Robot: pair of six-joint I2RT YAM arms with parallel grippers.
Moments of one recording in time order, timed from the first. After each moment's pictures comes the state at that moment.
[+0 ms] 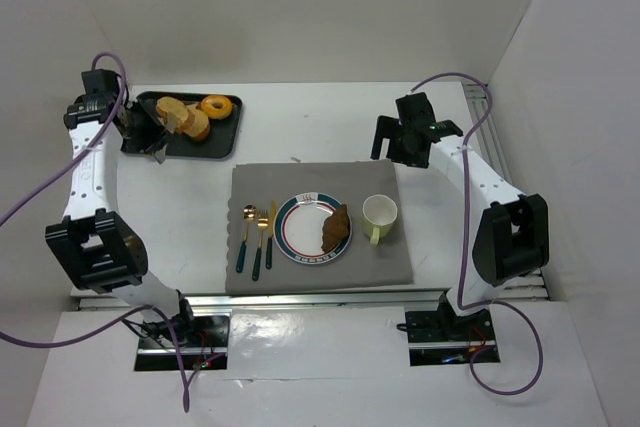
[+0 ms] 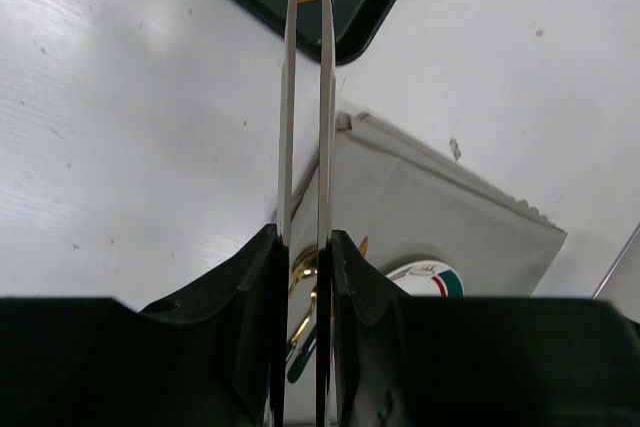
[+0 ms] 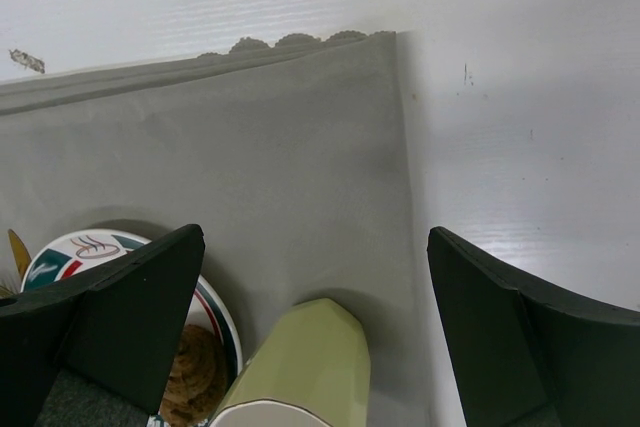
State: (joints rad) left arm 0.30 1.60 1.63 -0.95 0.26 -0.48; right arm 0.28 1.60 1.32 -0.63 0.09 0.43
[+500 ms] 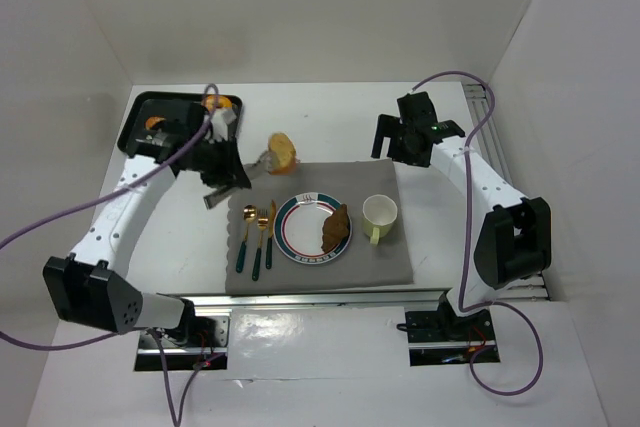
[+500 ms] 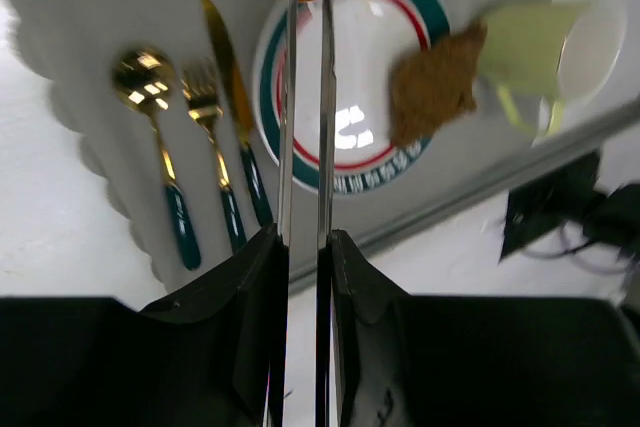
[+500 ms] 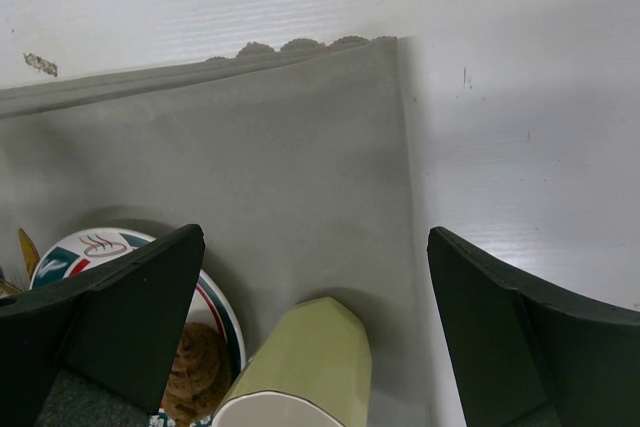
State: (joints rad) left arm -0.14 1.36 1.38 -1.01 0.39 -0.31; right arm 0.28 1.58 1.31 -0.63 0.09 0.43
